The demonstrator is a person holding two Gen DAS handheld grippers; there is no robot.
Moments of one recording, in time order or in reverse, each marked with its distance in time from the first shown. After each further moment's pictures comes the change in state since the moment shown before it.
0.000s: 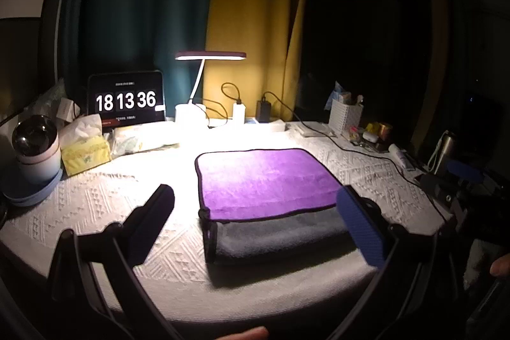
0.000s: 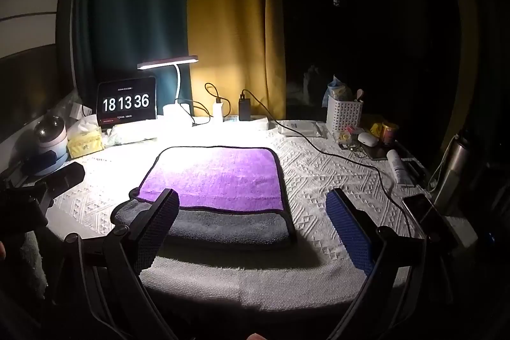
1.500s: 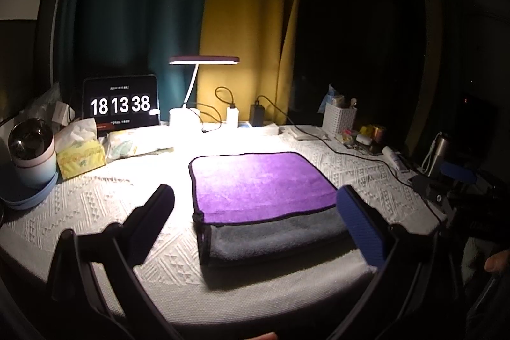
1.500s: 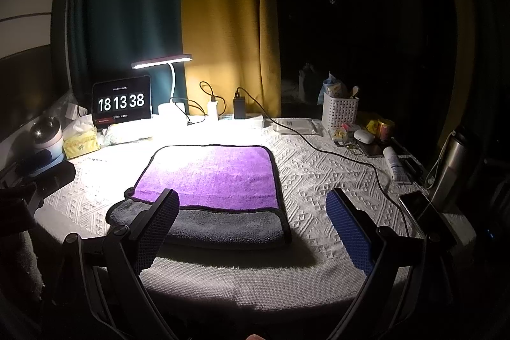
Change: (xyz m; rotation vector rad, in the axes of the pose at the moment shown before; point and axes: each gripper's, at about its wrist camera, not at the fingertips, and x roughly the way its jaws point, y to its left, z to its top) left arm -0.006 -0.007 0.004 0.008 -0.018 -0.020; right arm 0.001 -0.009 -0.002 0.015 0.006 -0.012
